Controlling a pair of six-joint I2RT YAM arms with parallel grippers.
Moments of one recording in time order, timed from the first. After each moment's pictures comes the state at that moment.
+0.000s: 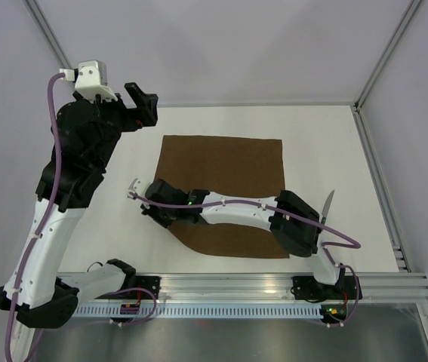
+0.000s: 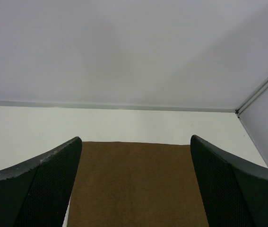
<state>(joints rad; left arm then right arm) -0.45 1.10 1.63 -0.52 -0.28 -0.25 1.21 2.13 1.69 -0.29 0.04 0.05</state>
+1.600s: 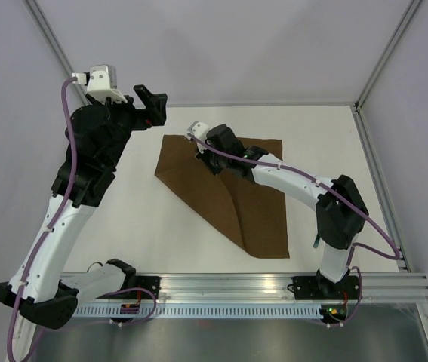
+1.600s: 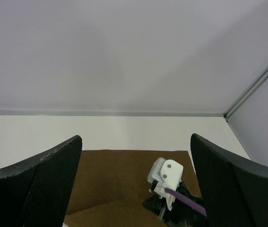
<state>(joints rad) -0.45 1.10 1.48 -0.32 -0.24 -0.26 0.80 1.83 1.49 -0.30 0.02 -0.15</state>
